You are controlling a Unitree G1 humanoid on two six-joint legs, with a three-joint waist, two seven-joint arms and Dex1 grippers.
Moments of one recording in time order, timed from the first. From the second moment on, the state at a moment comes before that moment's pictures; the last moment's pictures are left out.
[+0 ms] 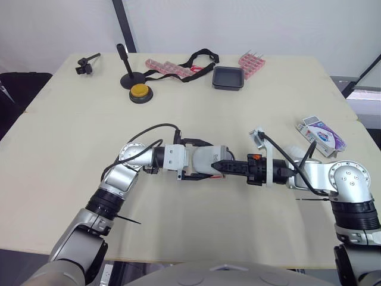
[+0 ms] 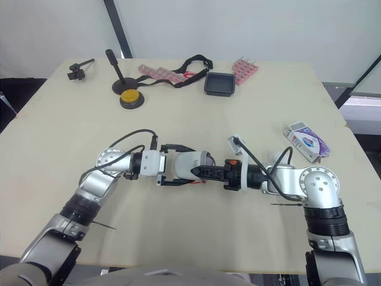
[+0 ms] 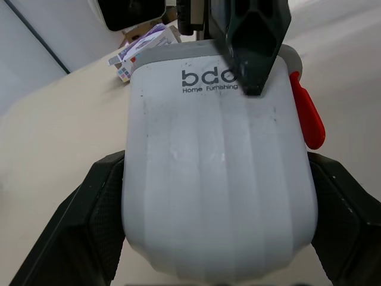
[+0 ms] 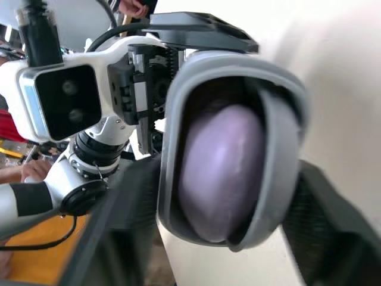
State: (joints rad) left arm -0.44 0.38 -0.33 0.16 -0.13 -0.39 -1.15; right arm -0.32 -0.50 -0.06 -0.18 1.70 1.33 0.04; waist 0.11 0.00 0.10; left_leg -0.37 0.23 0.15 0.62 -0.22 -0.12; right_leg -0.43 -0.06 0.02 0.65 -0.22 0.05
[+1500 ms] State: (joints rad) left arm -0.61 0.46 -0.30 -0.01 -0.45 0.53 -1.28; right arm -0.90 -1.09 0.60 -0.45 0.79 1.21 0.83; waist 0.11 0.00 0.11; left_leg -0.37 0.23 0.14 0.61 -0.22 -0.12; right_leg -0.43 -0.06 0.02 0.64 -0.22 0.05
